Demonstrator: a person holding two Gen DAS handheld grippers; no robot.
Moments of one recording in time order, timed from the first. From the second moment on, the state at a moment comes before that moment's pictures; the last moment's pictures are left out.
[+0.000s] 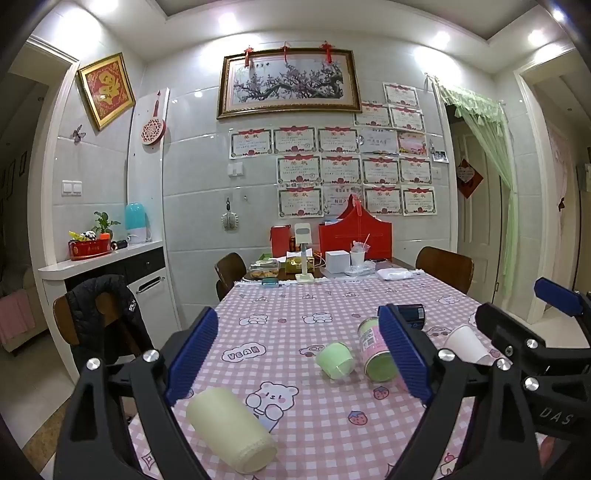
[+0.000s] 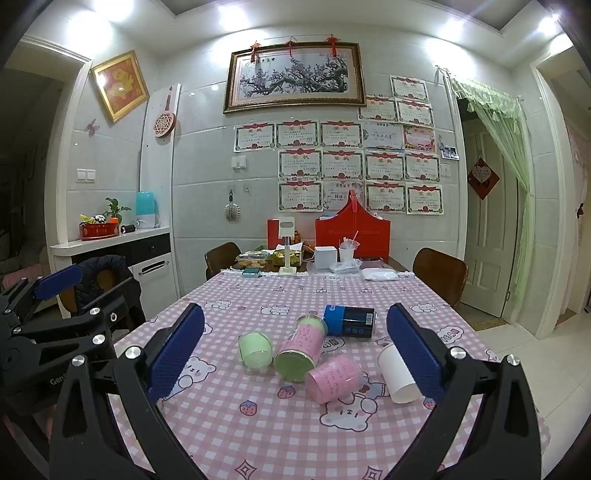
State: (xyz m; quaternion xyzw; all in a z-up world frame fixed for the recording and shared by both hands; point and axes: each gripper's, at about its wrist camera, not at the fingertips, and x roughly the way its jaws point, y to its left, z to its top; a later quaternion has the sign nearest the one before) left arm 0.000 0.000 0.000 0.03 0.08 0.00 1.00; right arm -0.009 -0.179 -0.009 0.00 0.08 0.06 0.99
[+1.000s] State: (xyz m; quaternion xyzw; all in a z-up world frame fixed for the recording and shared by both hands) left arm 0.010 -0.006 -0.005 0.04 0.08 0.00 1.00; right arm 0.000 -0.181 -0.017 0.00 0.08 0.06 1.00
